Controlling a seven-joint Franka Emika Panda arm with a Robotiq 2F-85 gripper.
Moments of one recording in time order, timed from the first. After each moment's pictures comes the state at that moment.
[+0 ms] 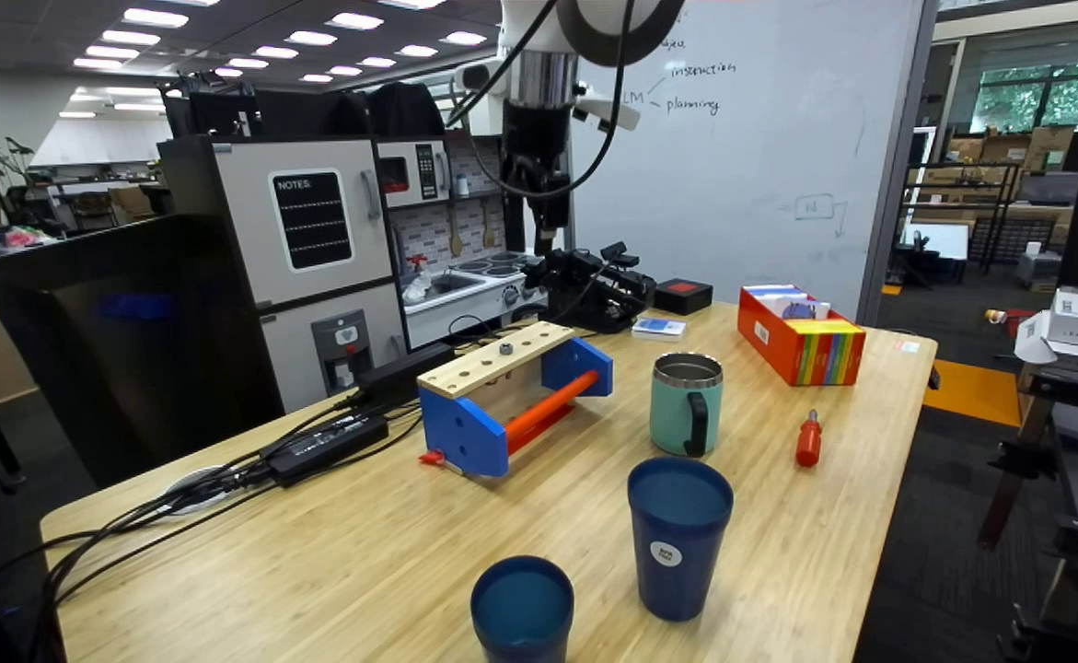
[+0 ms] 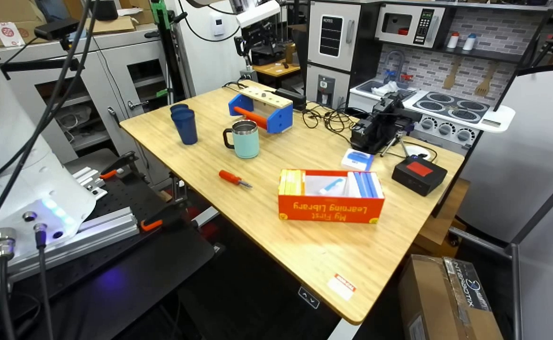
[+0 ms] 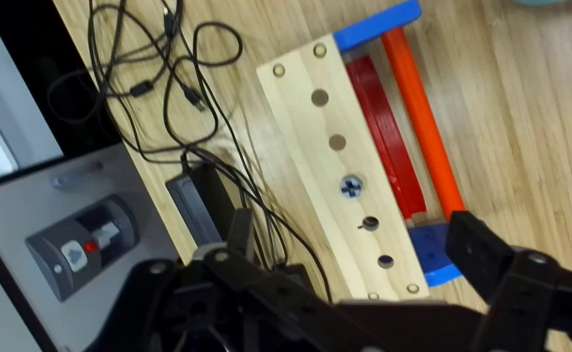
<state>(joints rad) 0.08 0.59 0.13 -1.65 -0.36 2.46 -0.75</state>
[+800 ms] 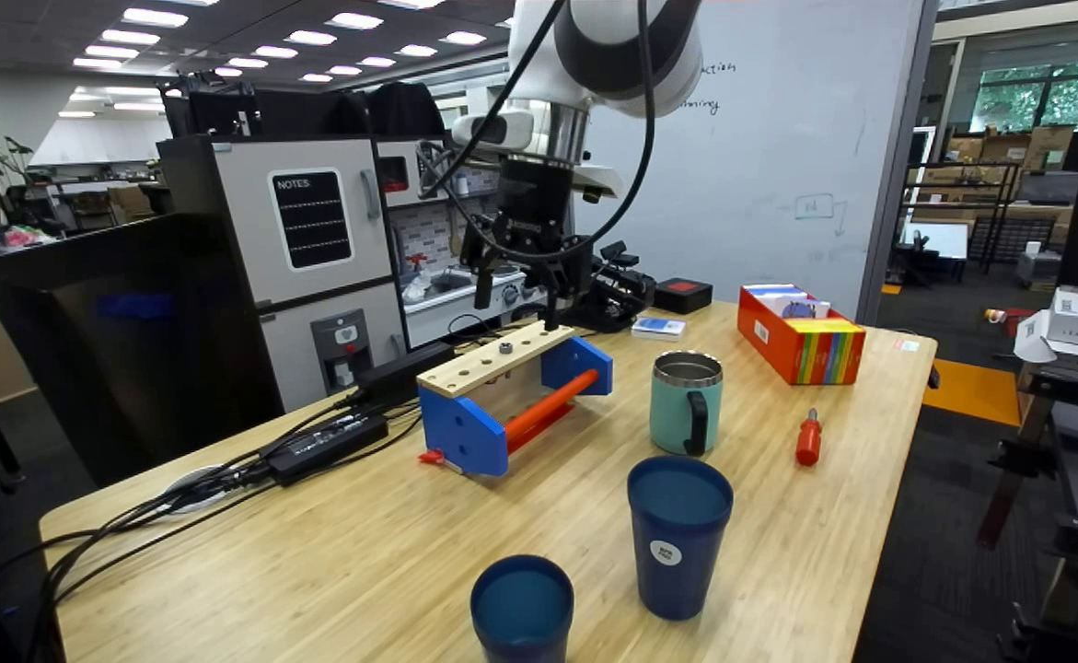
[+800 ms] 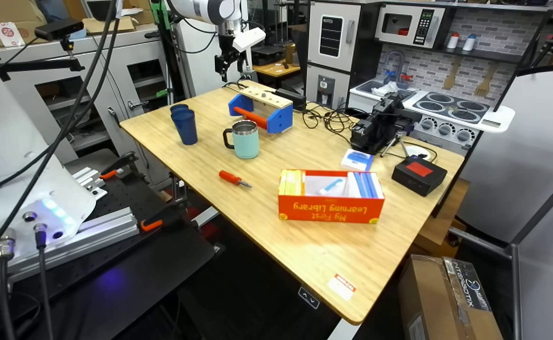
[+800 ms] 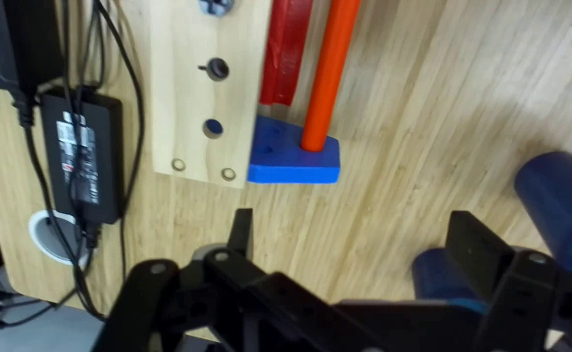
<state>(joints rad) -0.06 0.65 0.38 -1.78 -0.09 2.55 -1.48</state>
